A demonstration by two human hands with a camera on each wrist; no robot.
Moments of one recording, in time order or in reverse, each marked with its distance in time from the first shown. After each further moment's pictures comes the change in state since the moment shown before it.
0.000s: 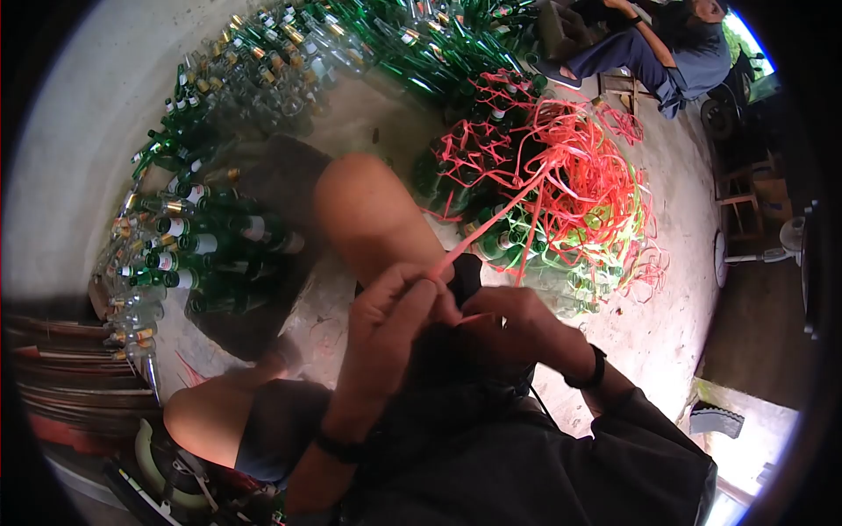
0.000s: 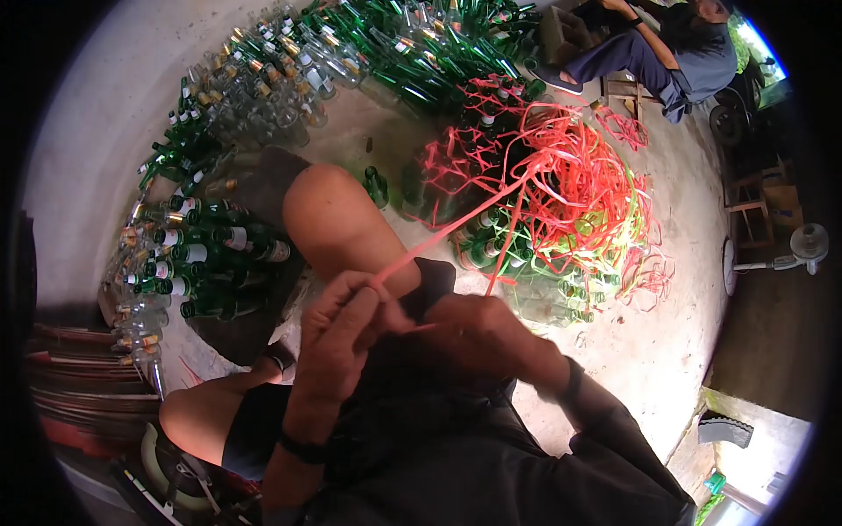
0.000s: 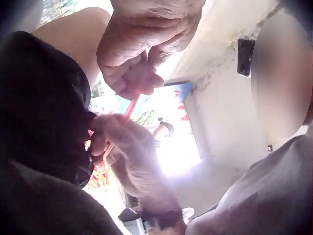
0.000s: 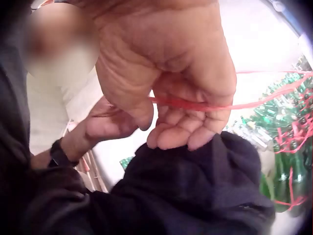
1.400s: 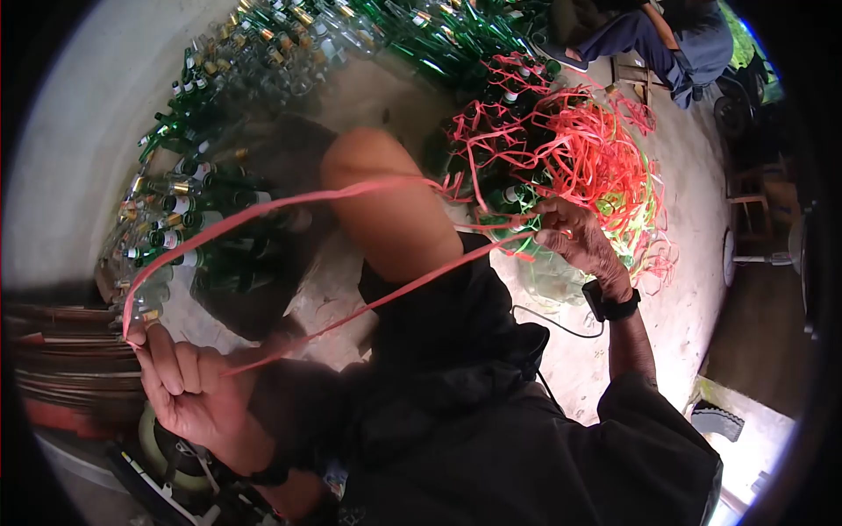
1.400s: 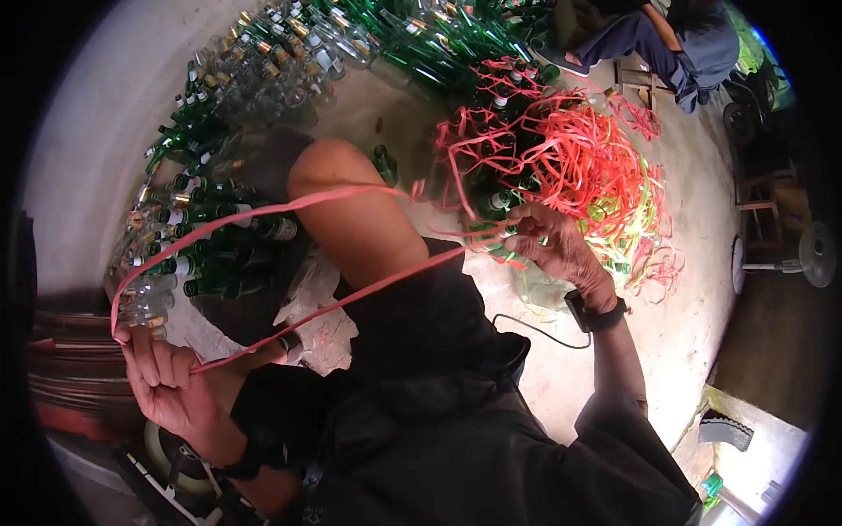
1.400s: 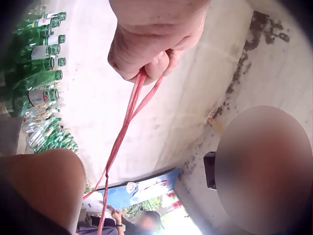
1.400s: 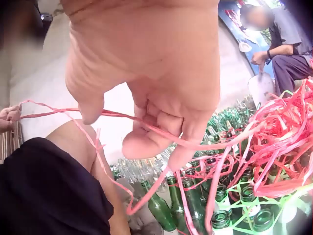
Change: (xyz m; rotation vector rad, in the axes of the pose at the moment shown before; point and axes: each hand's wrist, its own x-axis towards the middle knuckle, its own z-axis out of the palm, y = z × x) left_hand -0.094 0.099 -0.111 -0.354 -0.119 0.716; right_hand -0.006 0.087 -0.070 -0.064 0.208 0.174
